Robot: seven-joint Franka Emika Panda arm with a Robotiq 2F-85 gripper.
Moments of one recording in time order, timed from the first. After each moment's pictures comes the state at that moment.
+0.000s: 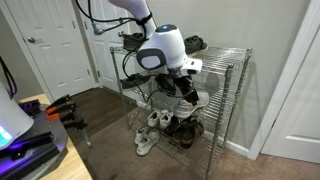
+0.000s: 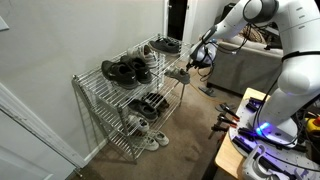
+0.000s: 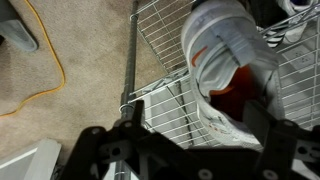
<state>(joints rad) -0.51 0.77 0.13 -1.99 0.58 3.16 -0.56</state>
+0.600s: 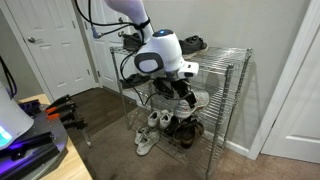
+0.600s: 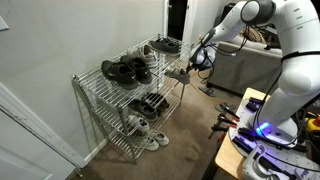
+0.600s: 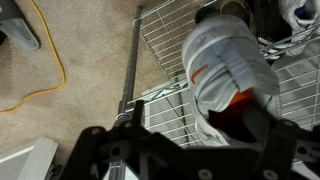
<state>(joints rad) -0.47 0.79 0.11 -2.01 0.55 3.19 -0.56</state>
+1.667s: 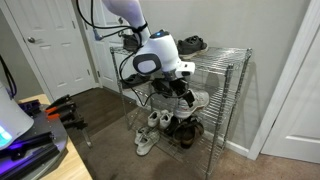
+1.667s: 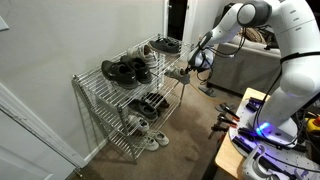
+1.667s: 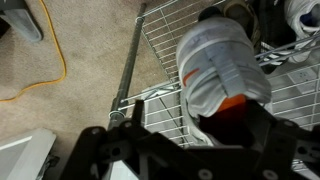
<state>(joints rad) -0.39 0.81 0.05 -2.01 0.56 3.22 -0.56</state>
